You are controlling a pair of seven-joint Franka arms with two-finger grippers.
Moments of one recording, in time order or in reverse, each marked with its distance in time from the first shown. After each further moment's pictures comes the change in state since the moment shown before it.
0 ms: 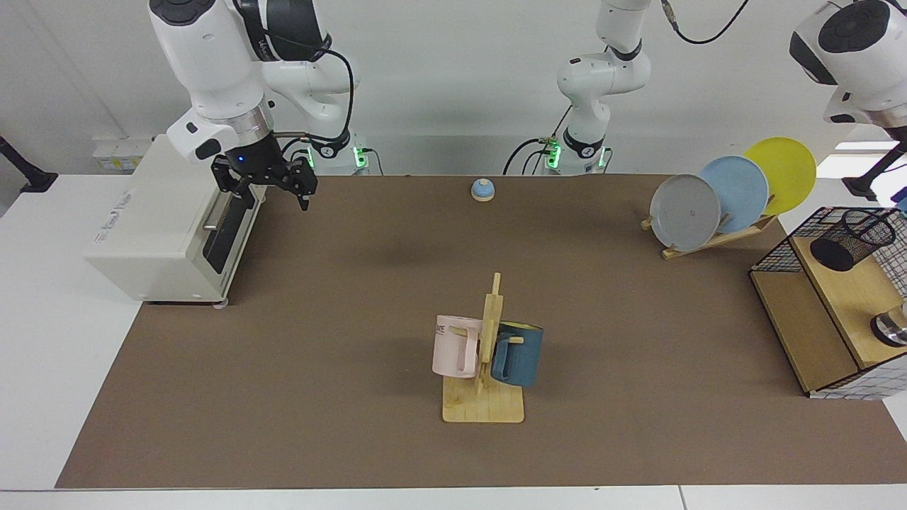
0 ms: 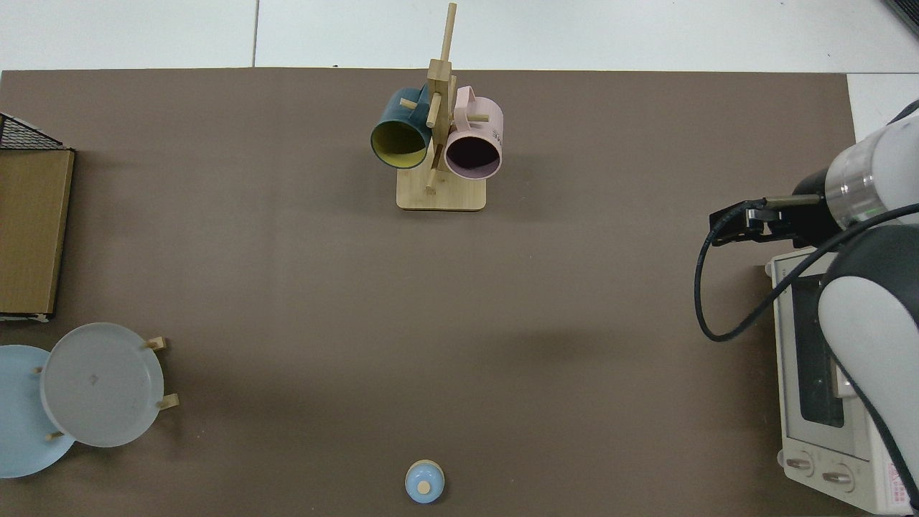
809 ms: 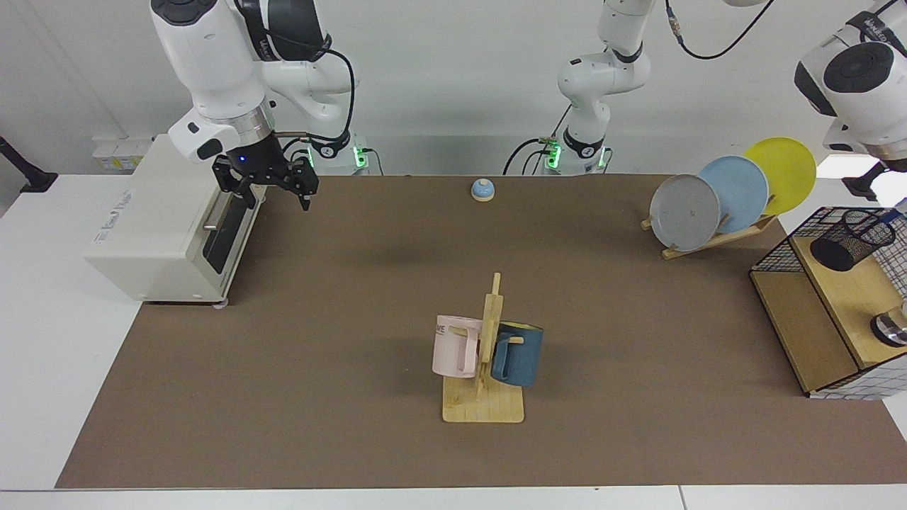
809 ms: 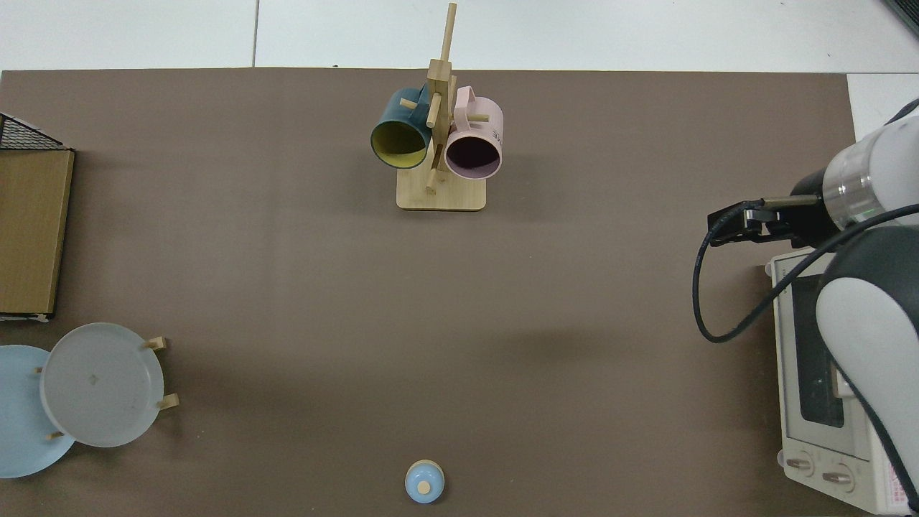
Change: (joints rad) left arm 0.039 0.085 0.006 -0.010 -0.019 0.053 0.004; right arm 0.001 0.000 0.002 0.000 0.000 0.000 0.000
